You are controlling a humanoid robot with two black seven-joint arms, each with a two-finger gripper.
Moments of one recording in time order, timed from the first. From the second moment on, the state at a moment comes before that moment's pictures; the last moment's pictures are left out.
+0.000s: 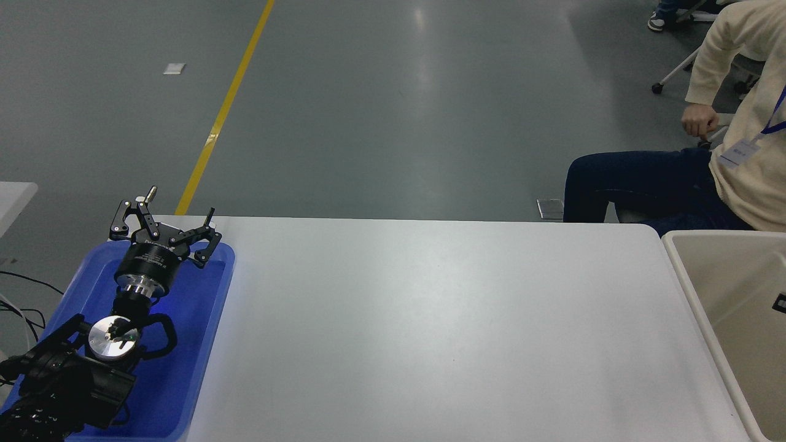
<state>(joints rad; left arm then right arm) -0.56 0.25 -1.03 -0.40 -0.30 -0.70 -0.12 0.67 -0.50 -0.71 0.05 -0.36 -0.07 0.01</state>
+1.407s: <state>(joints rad) -0.56 0.25 -1.03 -0.40 -0.30 -0.70 -0.12 0.59 -0.66 0.60 0.55 -0.36 -0.10 0.02</state>
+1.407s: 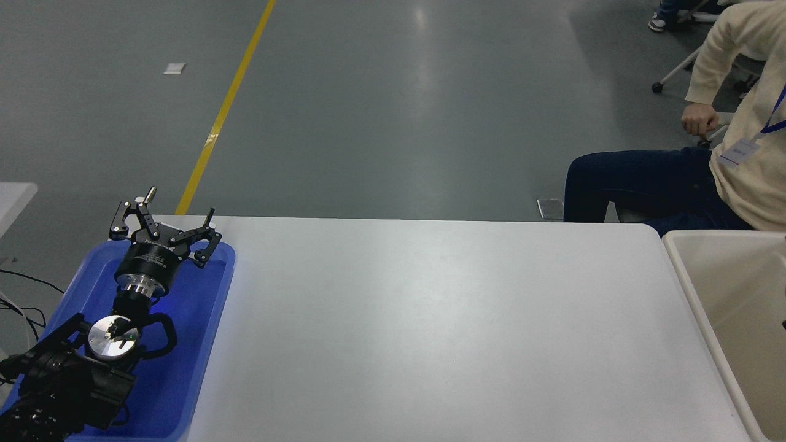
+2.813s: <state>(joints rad) -0.56 0.25 -1.03 -0.40 -0.30 -0.70 -0.12 0.35 -0.17 0.95 0.86 -0.38 -0.07 0.58</state>
